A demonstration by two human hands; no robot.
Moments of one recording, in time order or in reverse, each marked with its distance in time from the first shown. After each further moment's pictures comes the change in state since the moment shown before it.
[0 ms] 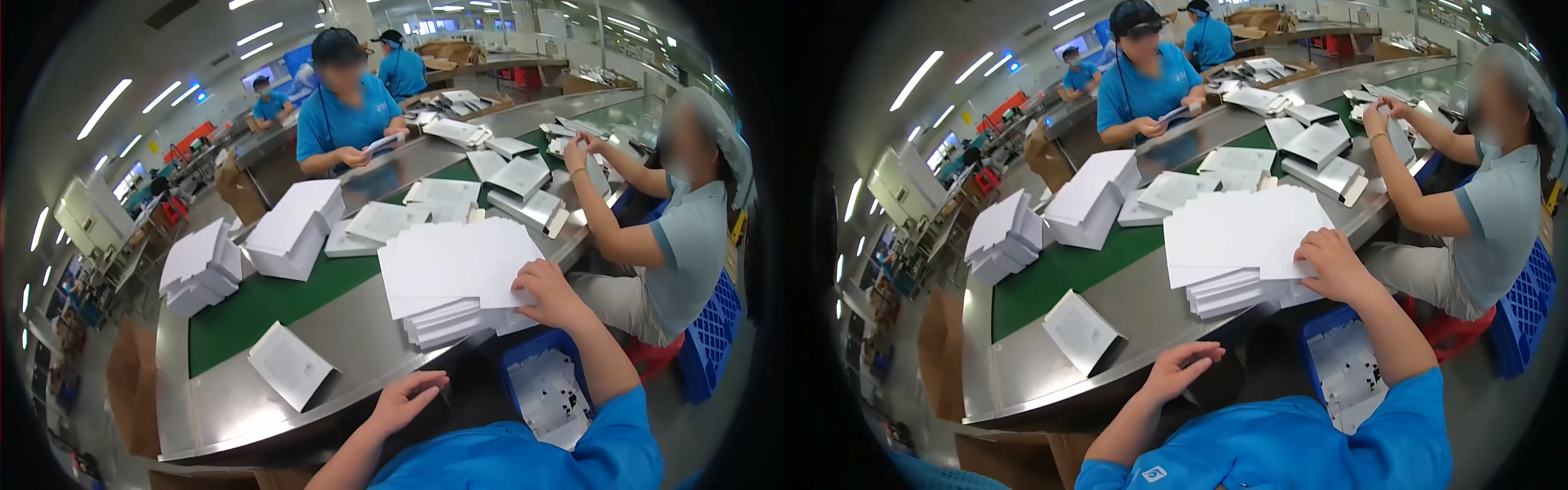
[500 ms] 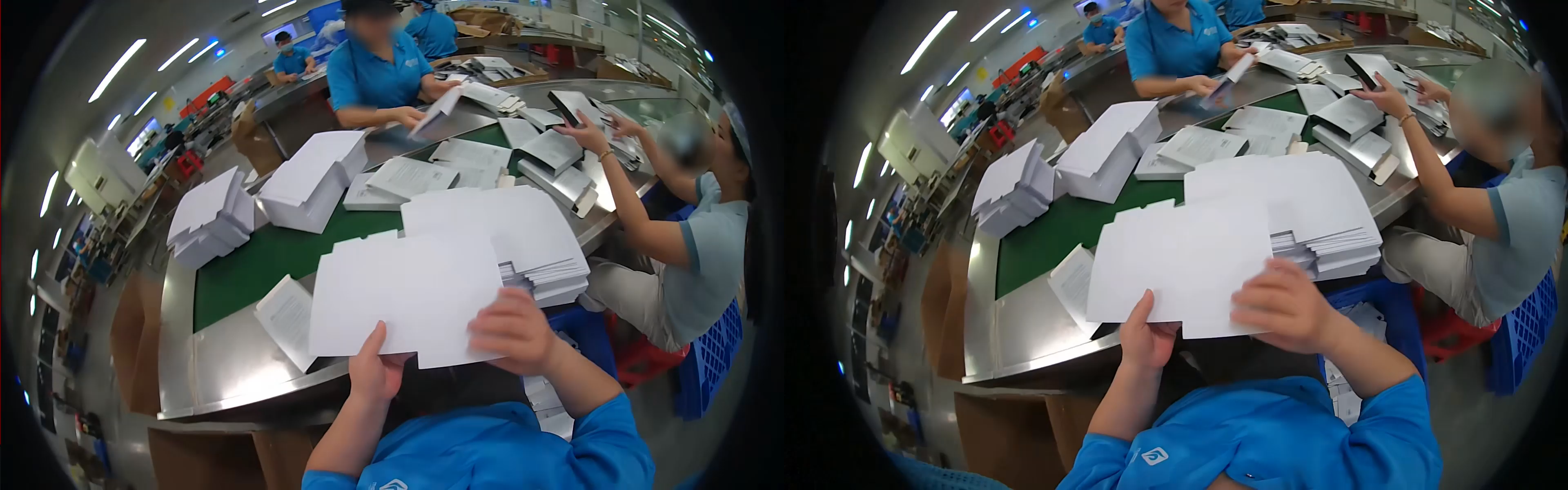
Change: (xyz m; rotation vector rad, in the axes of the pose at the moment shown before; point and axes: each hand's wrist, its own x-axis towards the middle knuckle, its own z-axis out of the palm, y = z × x) left_hand -0.004 0.030 -0.011 -0.788 0.611 0.041; right_hand 0.005 -0.094 0.038 0.290 0.343 -0.619
